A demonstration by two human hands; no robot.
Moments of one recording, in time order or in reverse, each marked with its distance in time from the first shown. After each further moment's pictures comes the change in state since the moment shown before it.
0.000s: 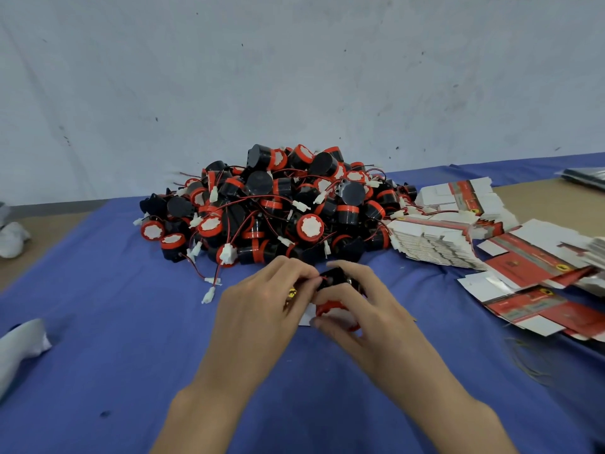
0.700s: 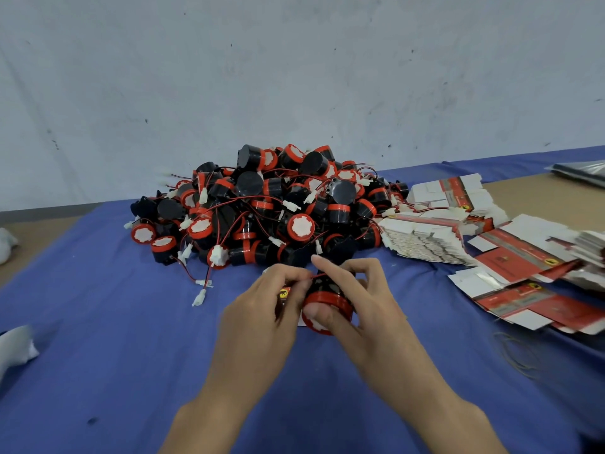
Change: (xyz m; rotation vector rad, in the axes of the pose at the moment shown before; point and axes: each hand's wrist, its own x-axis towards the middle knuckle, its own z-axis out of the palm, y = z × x) left_hand -0.012 0.008 0.015 -0.324 -0.034 -0.240; right_hand -0.003 0.002 -0.001 0.204 0.027 0.160
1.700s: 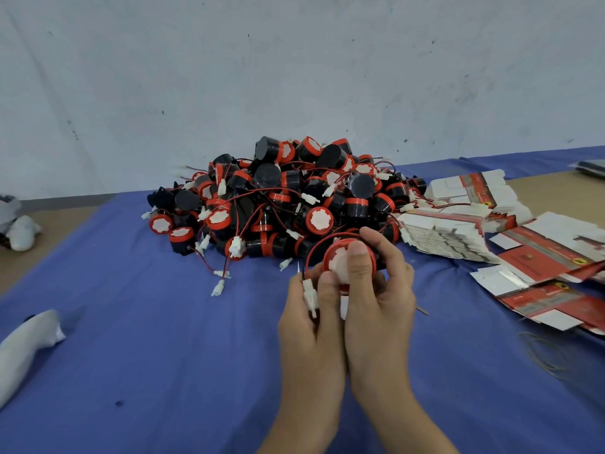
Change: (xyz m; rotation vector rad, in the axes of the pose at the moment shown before) left_hand -0.020 0.035 0.034 -0.697 0.193 -0.385; right_hand 0.021 -0.047 0.046 0.681 0.638 0.306
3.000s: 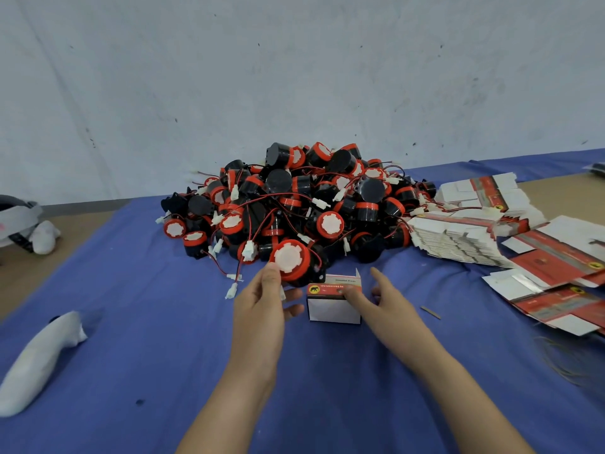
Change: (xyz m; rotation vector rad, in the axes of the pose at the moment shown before) left_hand 0.048 -0.008 -0.061 0.045 0.114 -0.222; right_hand 0.055 0.067 -0.049 -0.713 -0.484 0.355
